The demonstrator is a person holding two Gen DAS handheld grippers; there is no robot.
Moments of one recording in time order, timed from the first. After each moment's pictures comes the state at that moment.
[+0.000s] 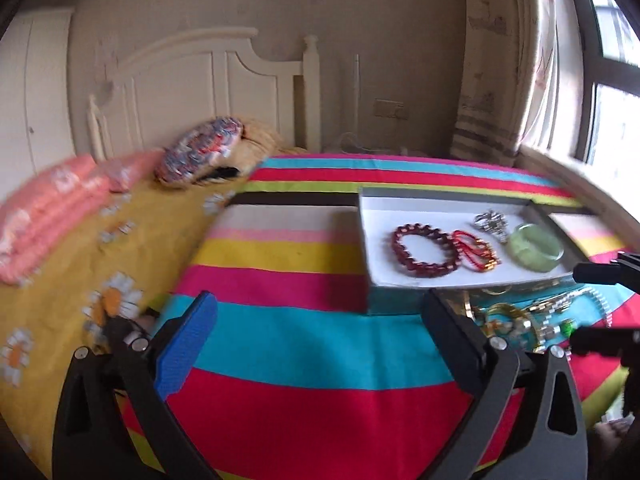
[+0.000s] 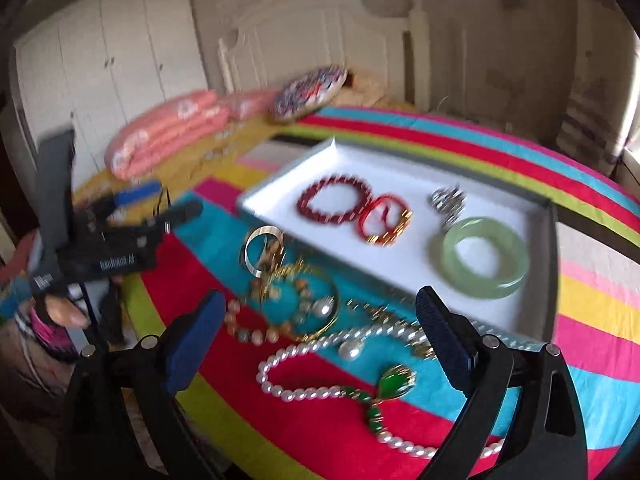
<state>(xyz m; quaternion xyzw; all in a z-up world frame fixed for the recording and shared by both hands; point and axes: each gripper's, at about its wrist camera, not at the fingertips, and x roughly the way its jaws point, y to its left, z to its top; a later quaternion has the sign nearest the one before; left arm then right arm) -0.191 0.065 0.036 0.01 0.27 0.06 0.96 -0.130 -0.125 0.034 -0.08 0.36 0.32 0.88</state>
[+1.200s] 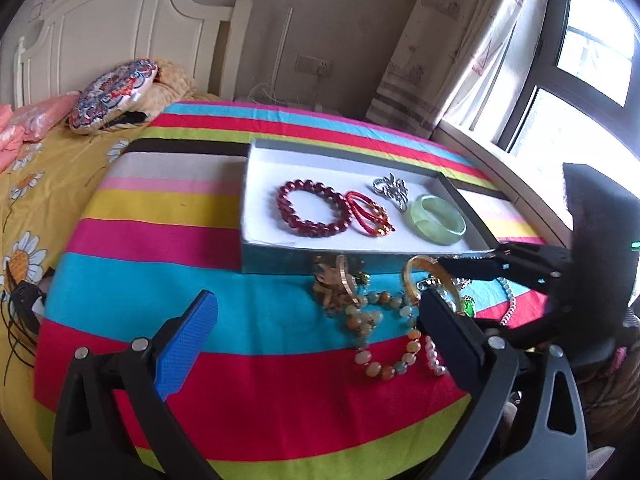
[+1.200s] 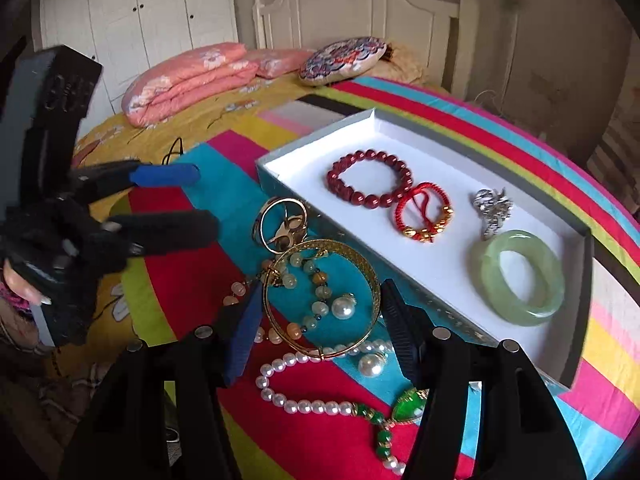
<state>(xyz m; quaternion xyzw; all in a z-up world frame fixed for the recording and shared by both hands) -0.175 0.036 0.032 -0.08 0.36 -0.13 0.92 -0.125 -0.105 0.029 -0.14 0.38 0.35 0.85</state>
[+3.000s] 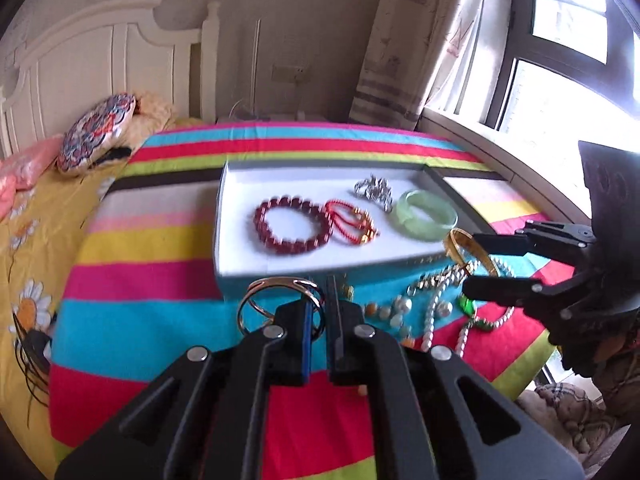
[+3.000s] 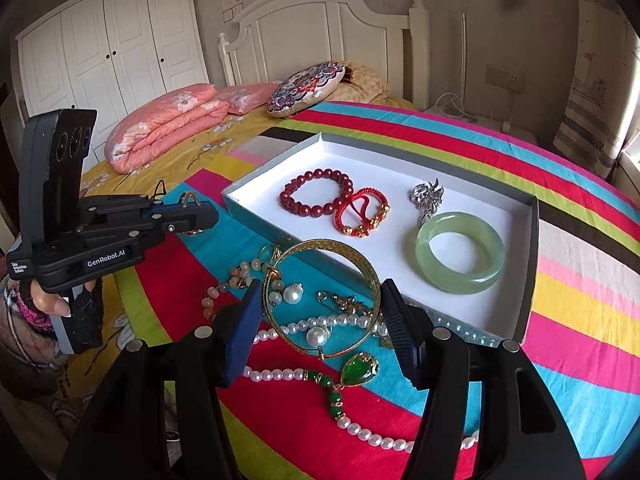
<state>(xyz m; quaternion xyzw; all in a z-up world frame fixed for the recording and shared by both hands) -0.168 0.010 0.041 -0.01 0.33 -0.15 0.93 -0.127 -0.153 0.043 -0.08 0.35 0.31 0.88</state>
